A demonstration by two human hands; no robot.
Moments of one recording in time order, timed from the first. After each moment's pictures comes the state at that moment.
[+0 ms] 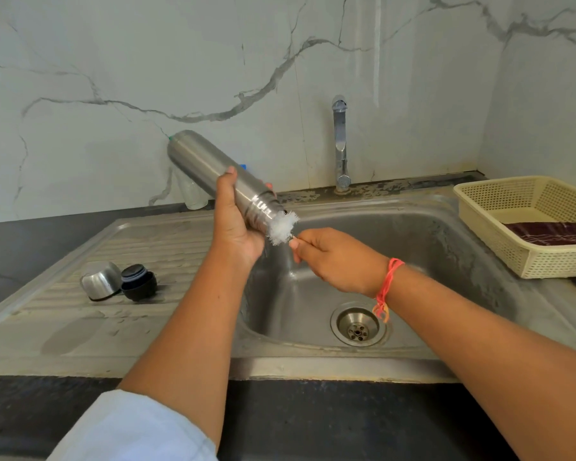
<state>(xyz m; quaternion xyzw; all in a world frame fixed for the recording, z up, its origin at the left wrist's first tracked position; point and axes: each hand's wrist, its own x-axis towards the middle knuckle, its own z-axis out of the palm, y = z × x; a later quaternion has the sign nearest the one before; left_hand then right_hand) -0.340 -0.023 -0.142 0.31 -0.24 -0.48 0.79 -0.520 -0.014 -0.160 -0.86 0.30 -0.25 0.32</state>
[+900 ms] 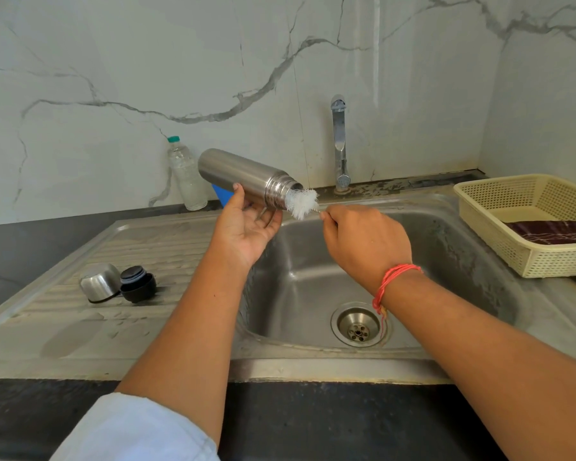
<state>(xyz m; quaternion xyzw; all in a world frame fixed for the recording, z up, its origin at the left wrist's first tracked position) -0.331 -0.039 -0.153 0.35 -0.18 -0.53 0.75 -0.530 -0.029 -0.168 -0.81 0.47 -0.35 -0.04</state>
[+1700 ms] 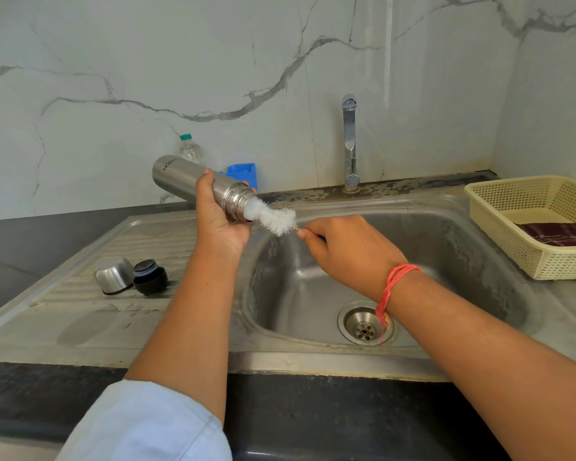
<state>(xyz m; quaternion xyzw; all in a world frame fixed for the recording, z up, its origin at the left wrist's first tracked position) -0.302 -0.023 -0.137 0.25 -0.15 -0.46 0.84 -0.519 -0.009 -0.156 -0.88 0.36 -0.28 0.10</state>
